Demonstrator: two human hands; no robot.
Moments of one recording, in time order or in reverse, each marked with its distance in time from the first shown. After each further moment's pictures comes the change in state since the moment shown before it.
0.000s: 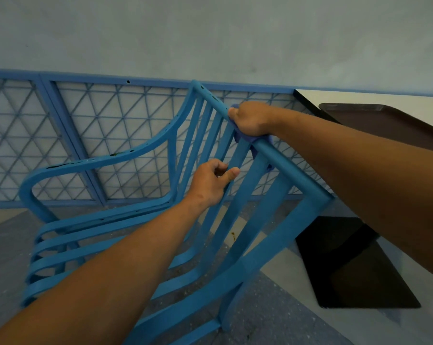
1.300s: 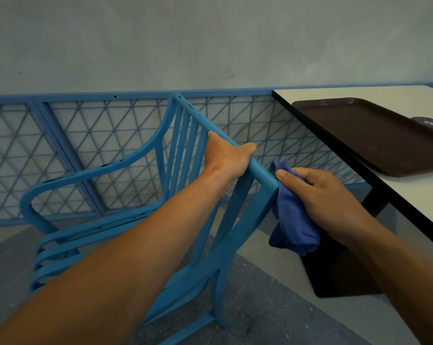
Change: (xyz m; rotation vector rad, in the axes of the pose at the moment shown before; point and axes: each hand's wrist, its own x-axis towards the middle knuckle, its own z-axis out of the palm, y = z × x) left_hand -0.035 0.144 0.038 -0.164 0.073 -0.213; right_hand -0.221 0.085 0.046 0.881 0.278 0.049
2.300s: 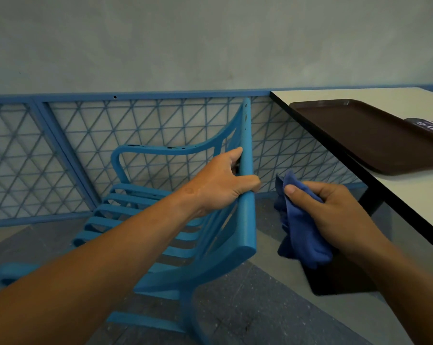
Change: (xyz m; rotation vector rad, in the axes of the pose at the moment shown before) left_hand -0.055 -0.003 -0.047 0.181 -0.504 0.136; right_hand -0.037 -0.002 -0.004 0.147 0.025 -0.002
